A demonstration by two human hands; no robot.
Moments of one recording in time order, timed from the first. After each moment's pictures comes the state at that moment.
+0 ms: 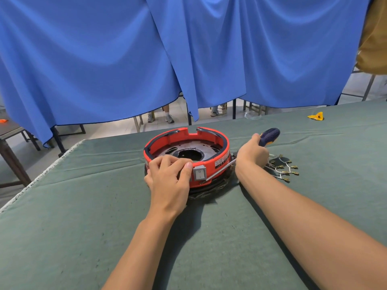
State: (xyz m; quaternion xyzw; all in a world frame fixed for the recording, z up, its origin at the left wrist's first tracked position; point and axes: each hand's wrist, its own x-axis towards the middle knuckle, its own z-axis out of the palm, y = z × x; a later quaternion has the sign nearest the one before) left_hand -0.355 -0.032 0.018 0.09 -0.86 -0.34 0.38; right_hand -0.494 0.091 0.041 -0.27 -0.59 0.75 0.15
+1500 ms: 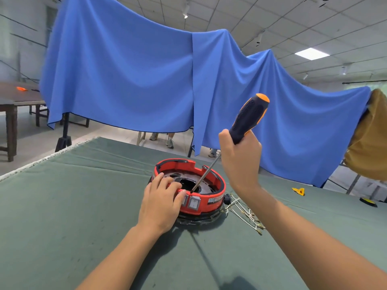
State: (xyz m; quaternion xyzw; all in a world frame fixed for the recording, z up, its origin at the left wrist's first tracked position) left_hand -0.332 -0.035 0.016 0.14 -0.89 -0.22 0.37; right_hand -0.380 0.092 0.163 0.34 -0.68 0.52 0.38
